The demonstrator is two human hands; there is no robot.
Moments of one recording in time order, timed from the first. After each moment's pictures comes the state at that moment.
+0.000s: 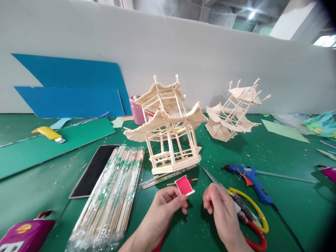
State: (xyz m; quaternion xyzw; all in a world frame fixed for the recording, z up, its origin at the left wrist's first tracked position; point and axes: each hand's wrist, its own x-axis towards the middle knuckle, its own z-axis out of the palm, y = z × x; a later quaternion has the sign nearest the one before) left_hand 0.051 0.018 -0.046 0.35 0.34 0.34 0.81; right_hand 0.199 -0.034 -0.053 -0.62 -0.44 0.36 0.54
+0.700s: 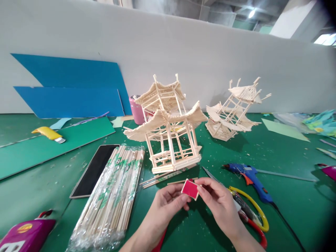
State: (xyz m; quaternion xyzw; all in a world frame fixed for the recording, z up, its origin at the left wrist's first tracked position) left_hand 0.049 0.019 -0.037 0.42 0.34 0.33 0.78; right_hand 0.207 -0.024 -0.035 -0.59 -0.51 0.39 0.49
